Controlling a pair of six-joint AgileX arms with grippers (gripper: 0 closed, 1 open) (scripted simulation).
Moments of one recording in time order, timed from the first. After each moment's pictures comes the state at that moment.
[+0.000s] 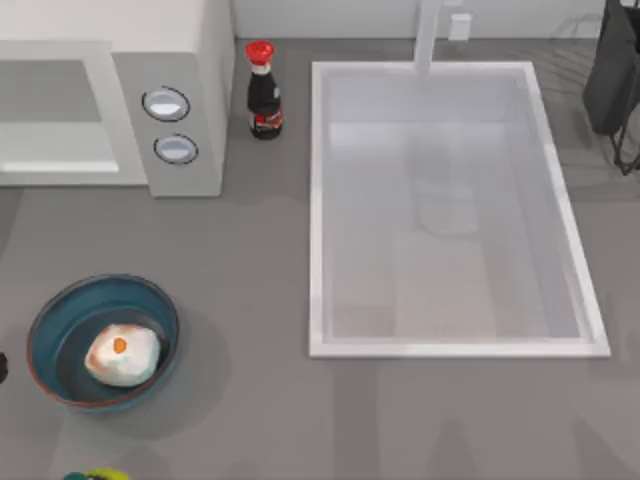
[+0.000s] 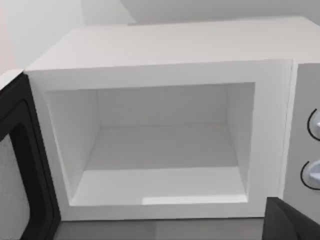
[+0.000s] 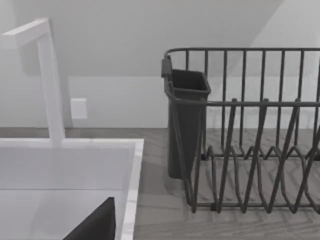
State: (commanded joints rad) left arm -0.07 -0.01 0.22 -0.29 -0.09 0.05; right arm 0.00 0.00 0.00 0.00 0.00 0.00
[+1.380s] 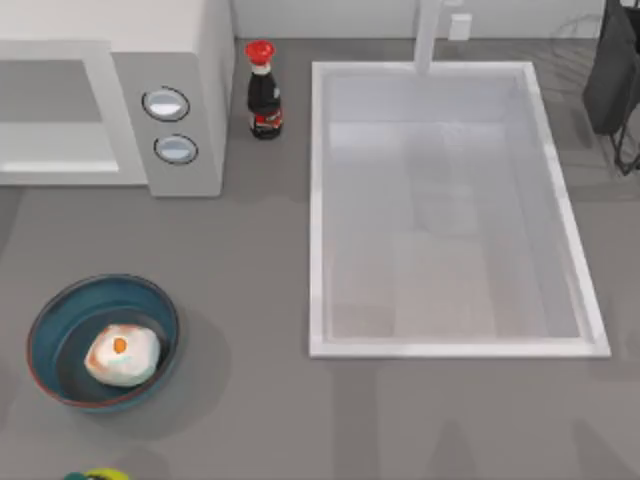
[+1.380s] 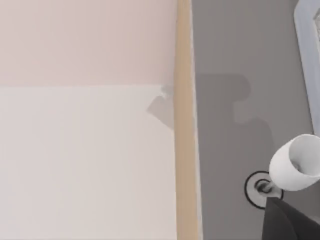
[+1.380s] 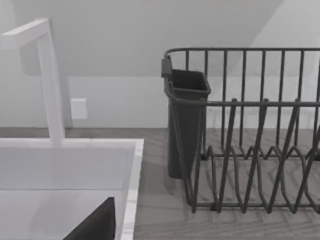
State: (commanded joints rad) left arm 1.02 1.72 1.37 -0.76 0.65 0.90; right arm 0.00 0.00 0.00 0.00 0.00 0.00
